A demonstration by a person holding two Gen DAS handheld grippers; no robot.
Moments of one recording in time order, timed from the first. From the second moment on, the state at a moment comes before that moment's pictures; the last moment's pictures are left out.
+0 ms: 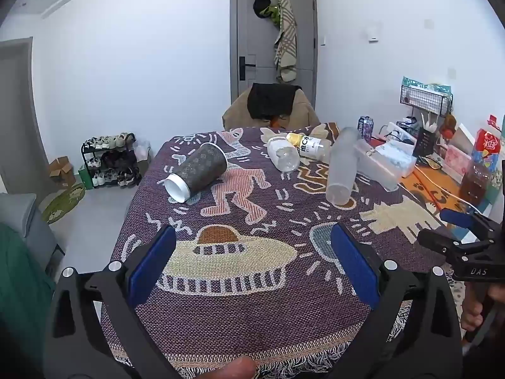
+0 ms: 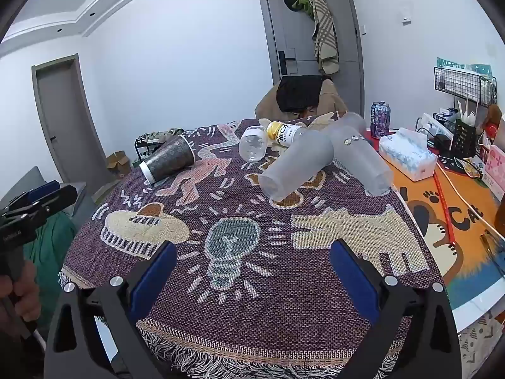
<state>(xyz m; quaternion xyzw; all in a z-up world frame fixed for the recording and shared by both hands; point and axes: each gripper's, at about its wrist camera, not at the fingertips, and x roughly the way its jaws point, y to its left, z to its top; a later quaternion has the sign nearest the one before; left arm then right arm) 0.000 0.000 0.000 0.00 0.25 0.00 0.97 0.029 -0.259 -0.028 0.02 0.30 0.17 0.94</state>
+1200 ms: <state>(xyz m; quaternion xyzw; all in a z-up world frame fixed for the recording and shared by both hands) 0.010 0.014 -0.004 0.00 0.26 0.01 0.97 0.043 -0.236 -0.035 0.01 0.30 0.18 0.94</state>
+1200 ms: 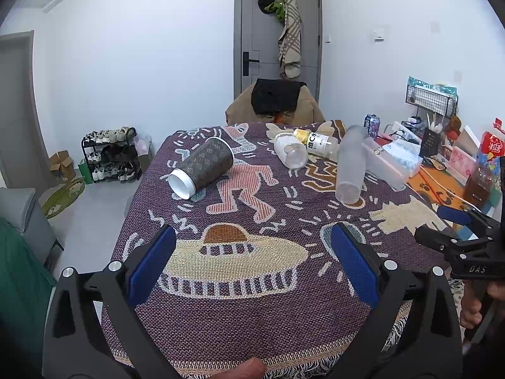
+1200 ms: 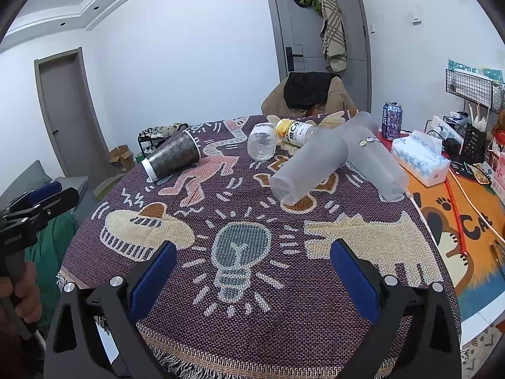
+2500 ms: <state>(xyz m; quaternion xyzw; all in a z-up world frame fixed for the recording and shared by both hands) 0.016 0.007 -0.009 -0.01 0.26 -0.02 0.97 0.043 -0.243 -0.034 0.02 0.30 0.17 0.94</state>
